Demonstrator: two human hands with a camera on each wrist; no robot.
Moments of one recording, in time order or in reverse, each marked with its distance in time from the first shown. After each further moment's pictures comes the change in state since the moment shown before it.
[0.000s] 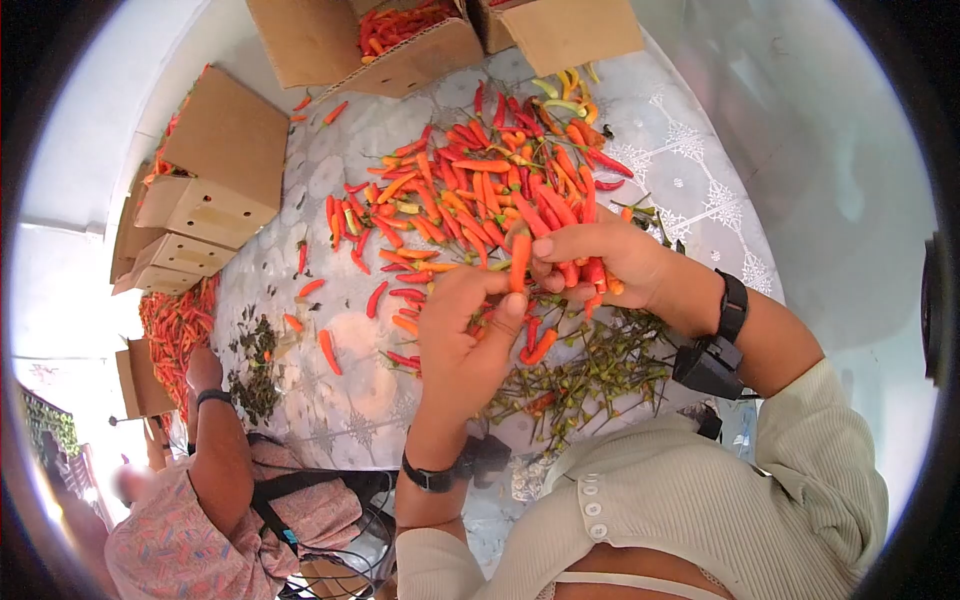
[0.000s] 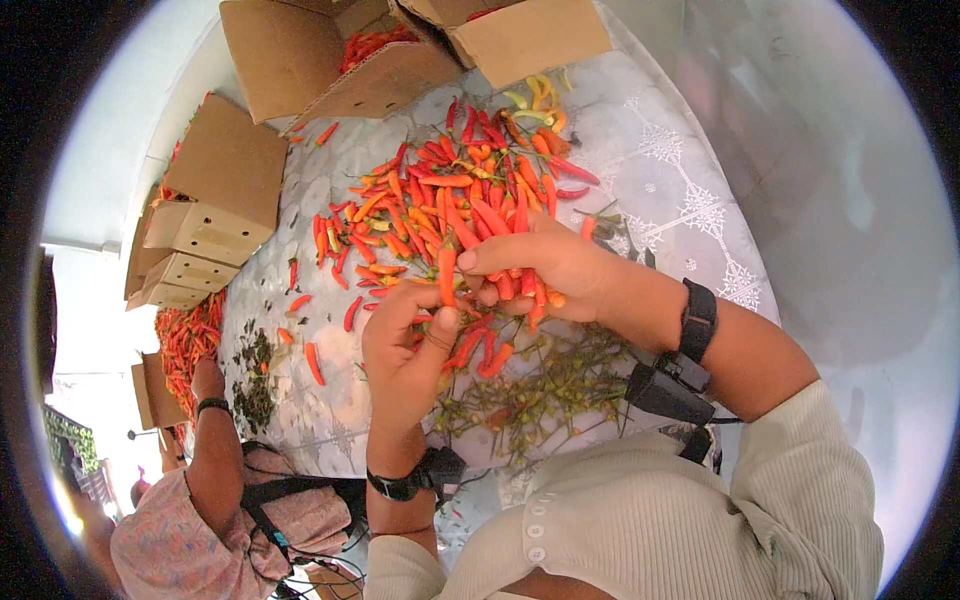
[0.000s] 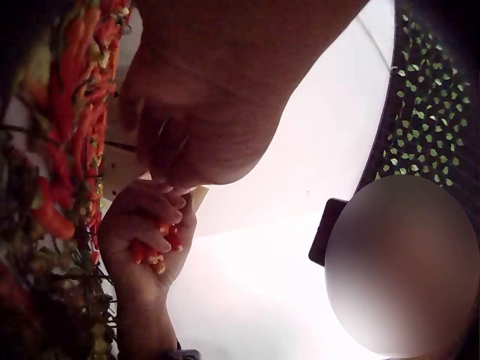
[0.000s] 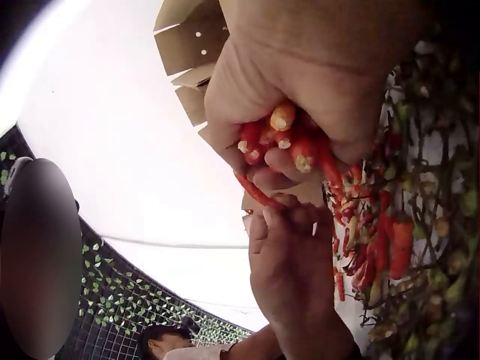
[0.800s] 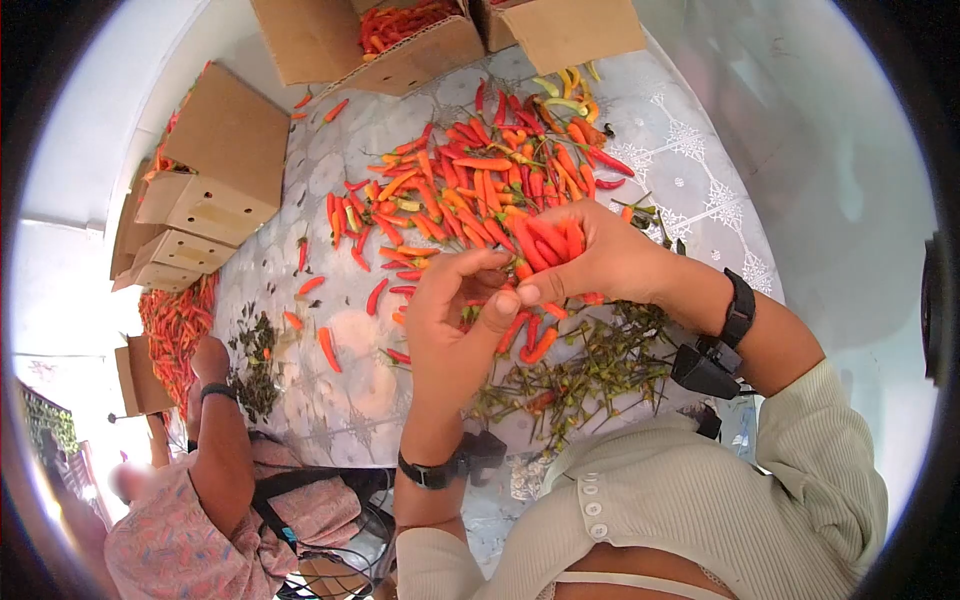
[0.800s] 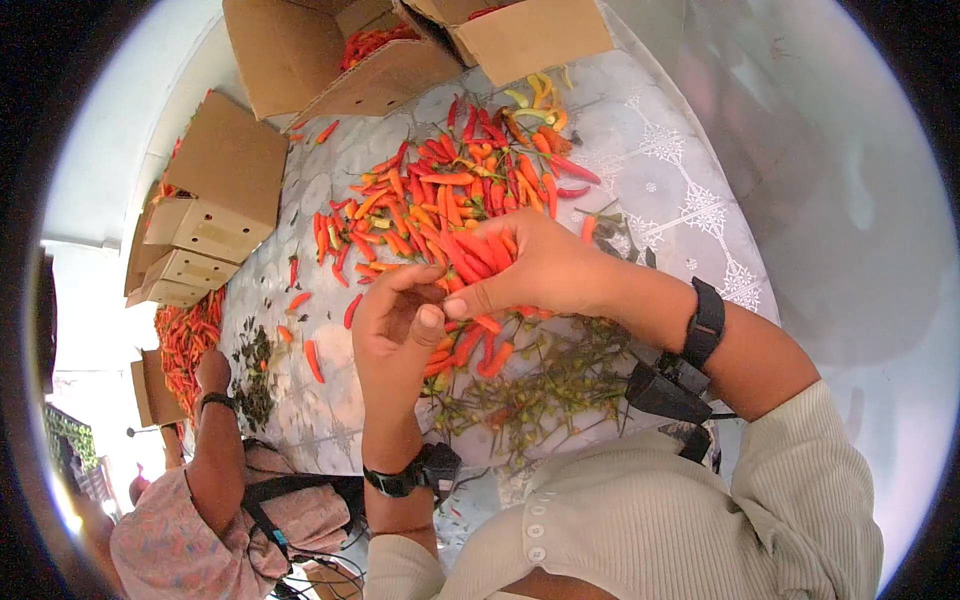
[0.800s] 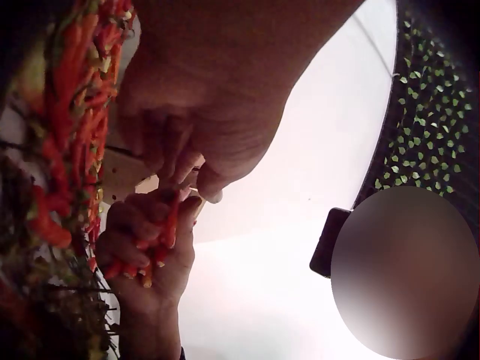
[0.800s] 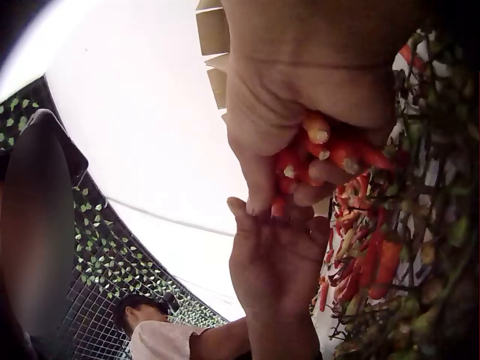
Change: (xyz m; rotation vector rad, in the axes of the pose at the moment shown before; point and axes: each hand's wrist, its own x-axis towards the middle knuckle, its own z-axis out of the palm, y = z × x) left_hand 0.001 -0.002 0.001 -0.303 0.094 -0.097; right_hand 0.001 0.001 0.003 -0.604 0.032 -0.085
